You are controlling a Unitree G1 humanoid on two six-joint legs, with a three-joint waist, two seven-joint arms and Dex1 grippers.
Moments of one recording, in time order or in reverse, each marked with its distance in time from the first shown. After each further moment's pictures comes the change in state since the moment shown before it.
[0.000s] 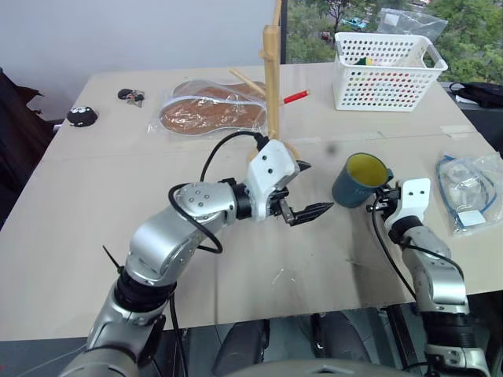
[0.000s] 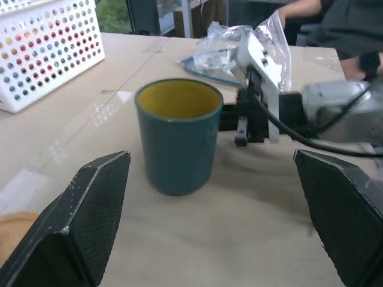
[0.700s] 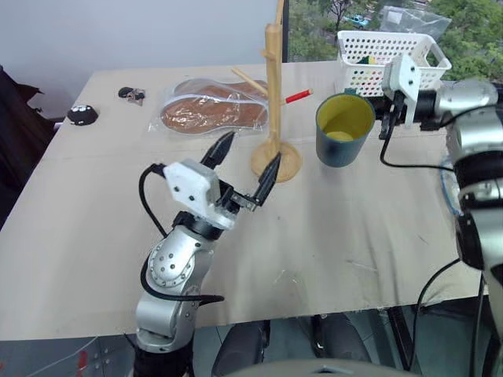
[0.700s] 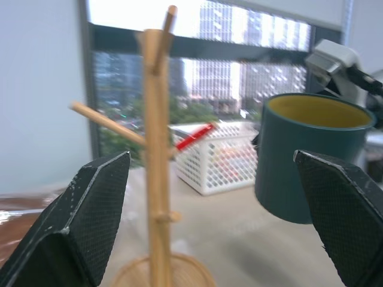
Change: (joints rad) left arm 0.418 -0.339 0.147 -0.085 0.257 -0.639 0.299; right arm -1.107 -0.268 0.247 1.084 -0.079 -0.510 1.087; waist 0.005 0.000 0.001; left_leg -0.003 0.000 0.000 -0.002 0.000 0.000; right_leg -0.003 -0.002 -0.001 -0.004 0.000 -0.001
